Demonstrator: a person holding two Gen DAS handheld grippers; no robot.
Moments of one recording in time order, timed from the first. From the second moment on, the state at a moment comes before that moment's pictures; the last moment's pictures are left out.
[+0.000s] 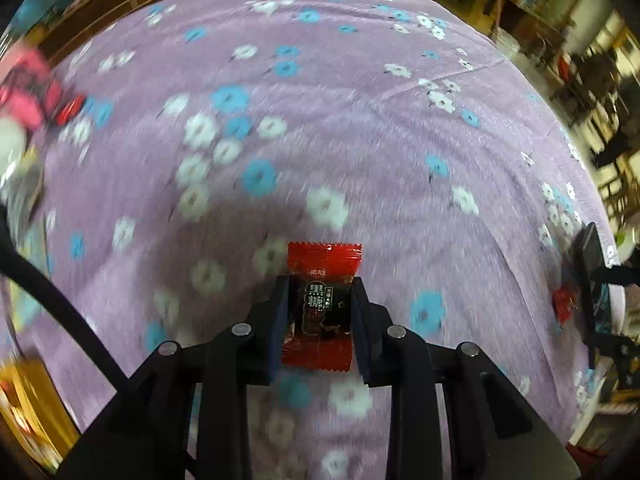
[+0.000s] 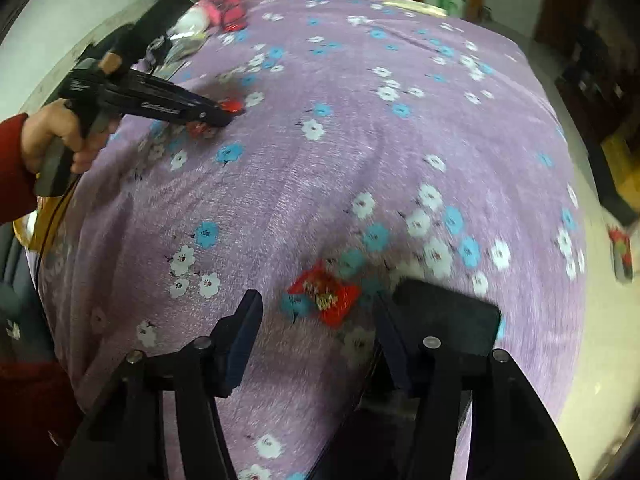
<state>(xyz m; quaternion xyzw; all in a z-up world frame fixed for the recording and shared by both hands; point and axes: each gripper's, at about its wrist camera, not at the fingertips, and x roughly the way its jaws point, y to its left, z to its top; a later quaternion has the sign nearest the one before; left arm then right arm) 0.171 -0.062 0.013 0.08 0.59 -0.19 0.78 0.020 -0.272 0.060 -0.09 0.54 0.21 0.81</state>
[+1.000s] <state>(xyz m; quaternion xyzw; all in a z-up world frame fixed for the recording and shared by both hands) 0.051 -0.032 0.025 -0.01 0.58 -0.07 0.81 0.018 -0.239 0.057 -0.04 0.52 0.29 0.80</state>
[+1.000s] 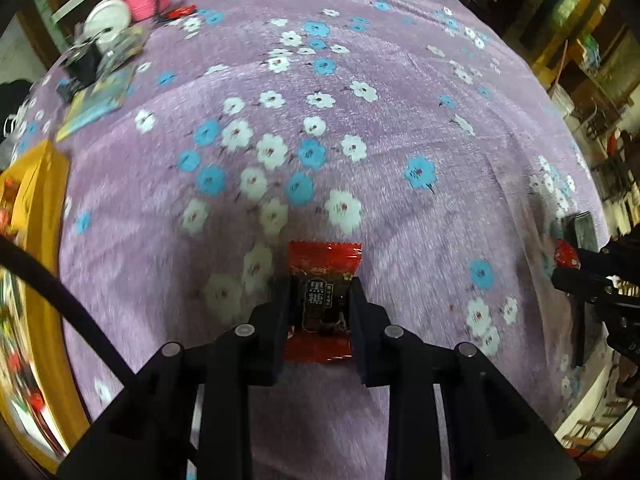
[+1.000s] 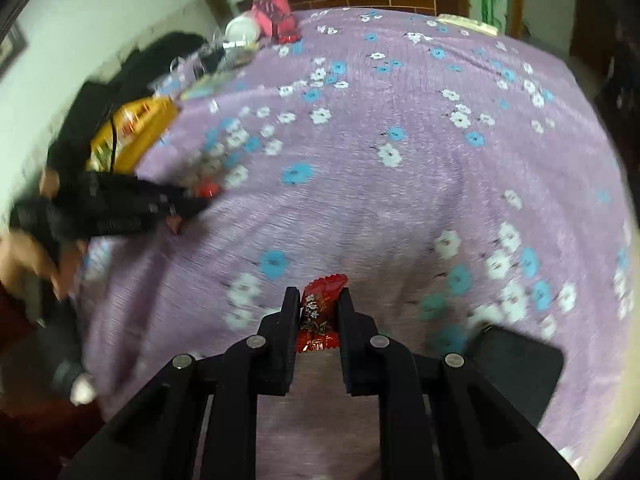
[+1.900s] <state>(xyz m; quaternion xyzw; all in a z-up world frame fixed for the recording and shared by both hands) -0.023 0.046 0.075 -0.03 0.53 0.01 0.85 -0.005 -0.113 0.072 -0.08 0.50 0.39 0.77</state>
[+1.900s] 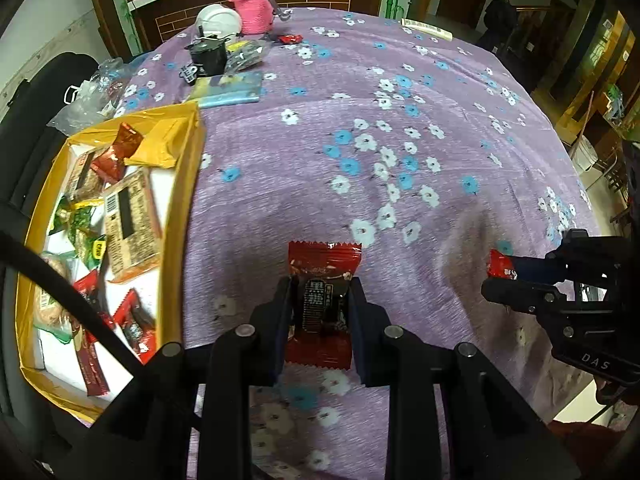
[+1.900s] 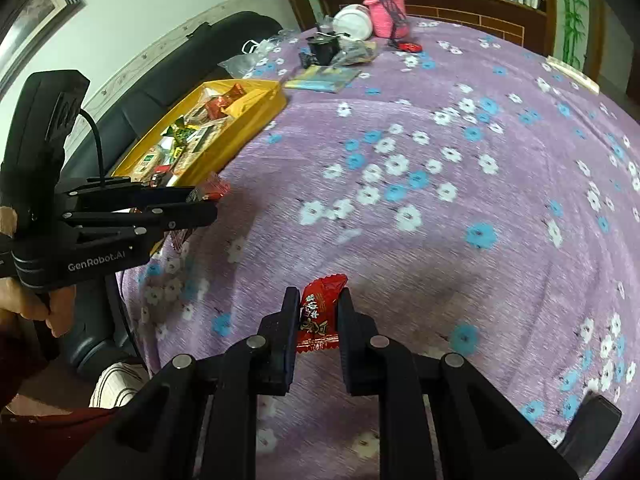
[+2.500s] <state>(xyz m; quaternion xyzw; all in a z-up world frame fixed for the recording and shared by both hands) -0.074 0.136 0.090 -0.13 0.52 0.04 0.84 -0.016 -0.045 0.071 -0.10 0.50 0.41 0.75</state>
